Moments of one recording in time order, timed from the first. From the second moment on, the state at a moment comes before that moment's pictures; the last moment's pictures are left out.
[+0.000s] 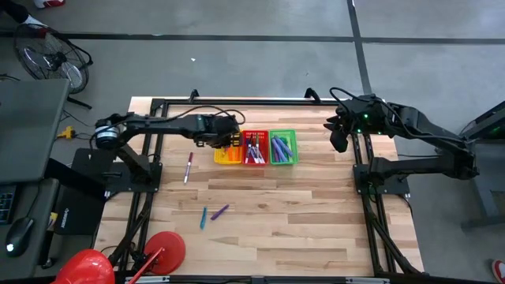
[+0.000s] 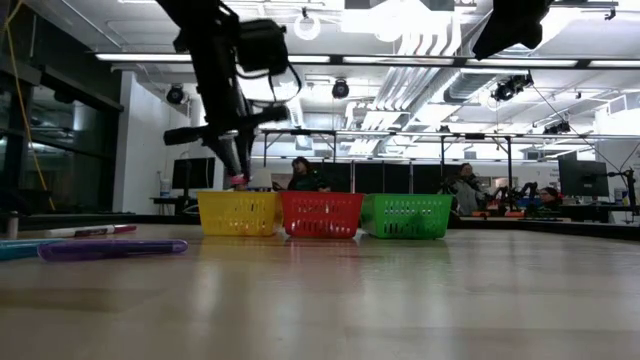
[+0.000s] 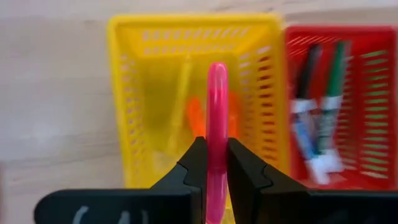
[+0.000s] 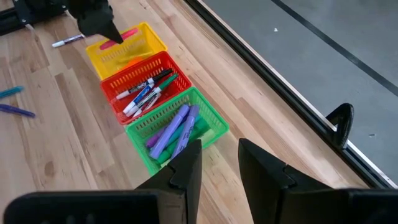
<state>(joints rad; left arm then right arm) 0.28 1.58 1.12 -0.70 -0.19 -1.21 -0.34 0.88 1.13 -0.96 0.15 0.20</state>
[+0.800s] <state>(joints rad) 0.28 1.72 1.13 -0.70 -0.12 -1.26 -0.34 0.88 1.13 -0.96 0.15 0.18</state>
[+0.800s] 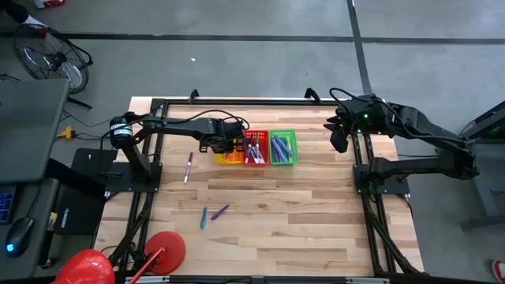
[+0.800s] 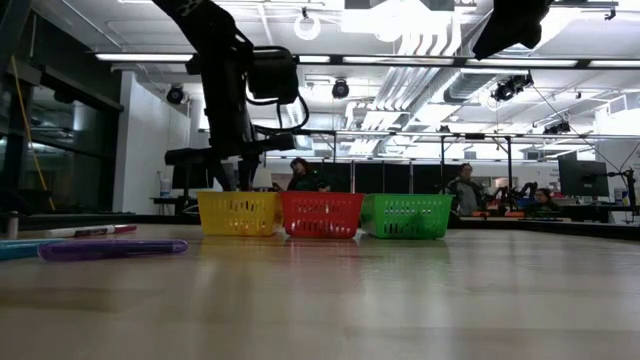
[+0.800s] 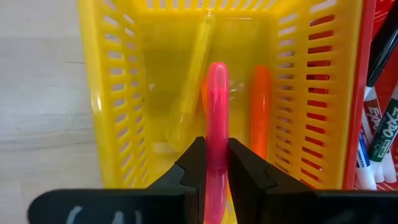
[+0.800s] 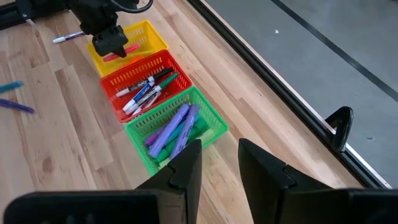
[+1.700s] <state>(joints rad) 0.28 1.72 1.13 -0.70 -0.10 -1.19 -0.34 0.88 1.13 -0.96 0.14 0.17</state>
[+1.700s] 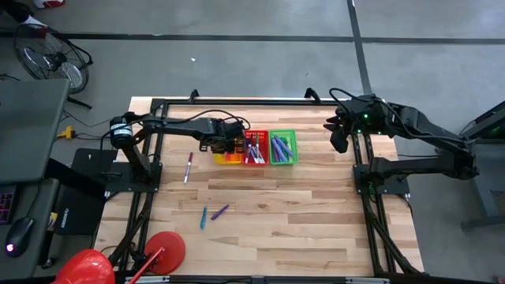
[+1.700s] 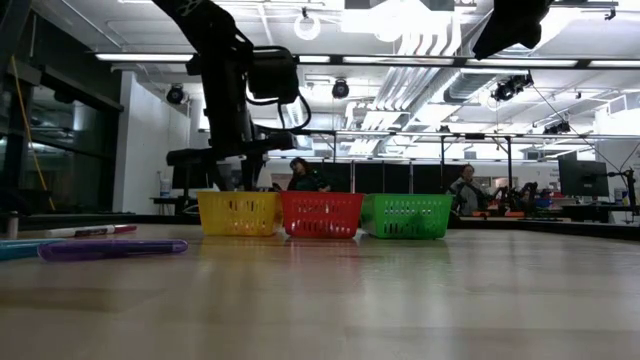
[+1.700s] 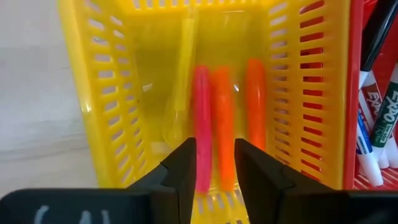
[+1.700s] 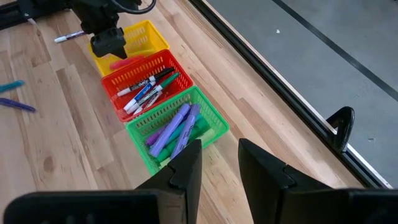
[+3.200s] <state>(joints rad) 0.28 1.53 1.05 -1.20 -0.11 -1.20 -0.34 0.88 1.13 -0.96 0.11 0.18</state>
